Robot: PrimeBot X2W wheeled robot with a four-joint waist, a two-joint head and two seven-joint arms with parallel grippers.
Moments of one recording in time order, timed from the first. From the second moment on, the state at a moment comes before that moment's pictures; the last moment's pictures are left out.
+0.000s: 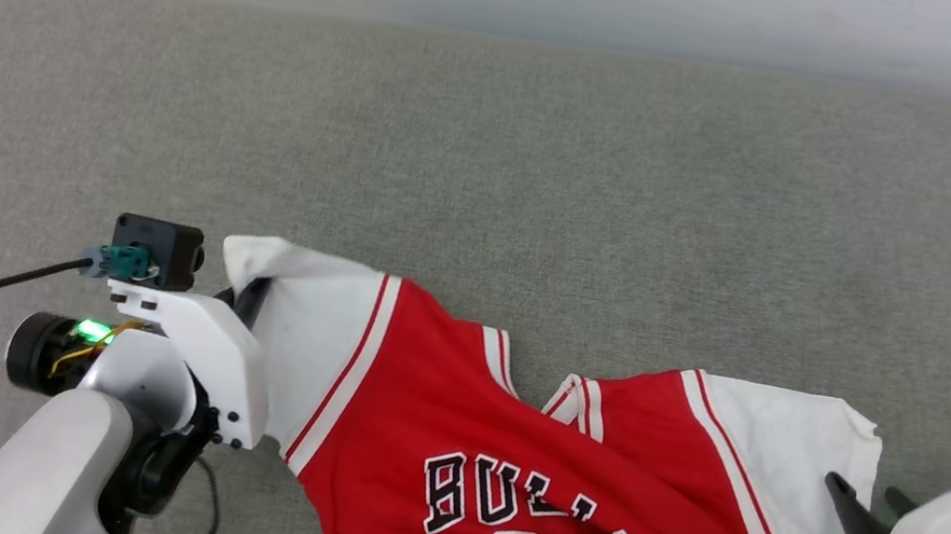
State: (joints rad) left arm -0.33 0.43 -0.39 0.10 -0.61 0.15 0.36; right arm -0.10 -0.19 -0.14 0.15 0.41 0.13 0.57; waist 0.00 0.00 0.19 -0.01
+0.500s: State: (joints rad) left arm -0.34 0.42 -0.42 -0.03 -0.58 0.17 0.36; right arm -0.29 -0.28 -0.07 0.28 0.41 0.13 0.76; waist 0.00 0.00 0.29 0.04
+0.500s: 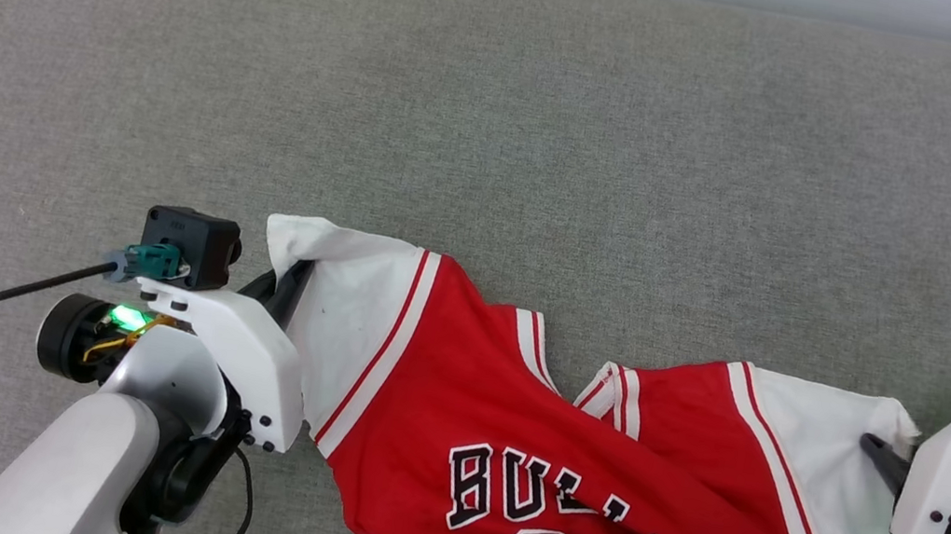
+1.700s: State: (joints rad) left arm -0.94 0.43 -0.30 0.36 -0.56 0.12 0.21; right arm -0.93 -0.39 0.16 0.41 0.34 0.13 0.51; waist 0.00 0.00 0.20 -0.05
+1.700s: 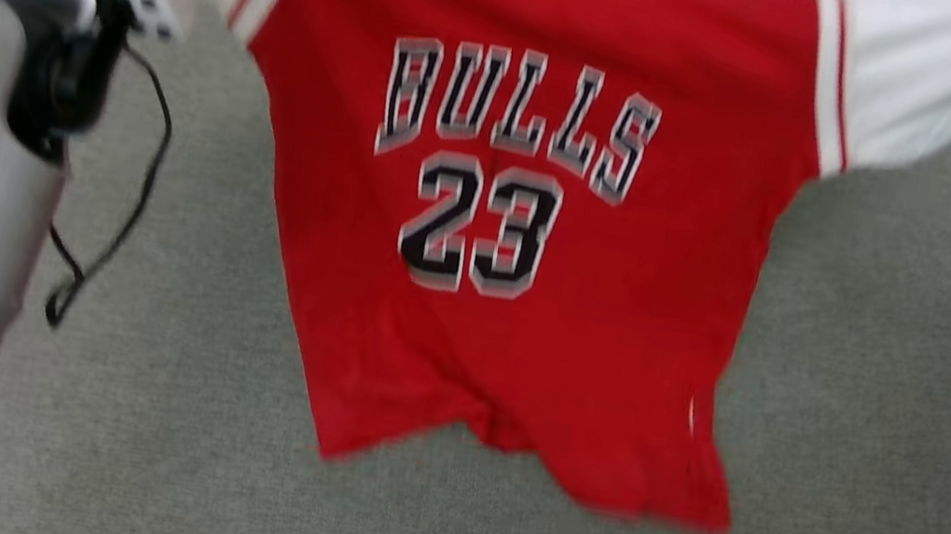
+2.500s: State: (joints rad) left arm -1.58 0.41 -0.27 0.62 -0.48 0.06 -0.07; right arm -1.59 -0.35 0.14 0.63 0.18 0.13 0.07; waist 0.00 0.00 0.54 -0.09
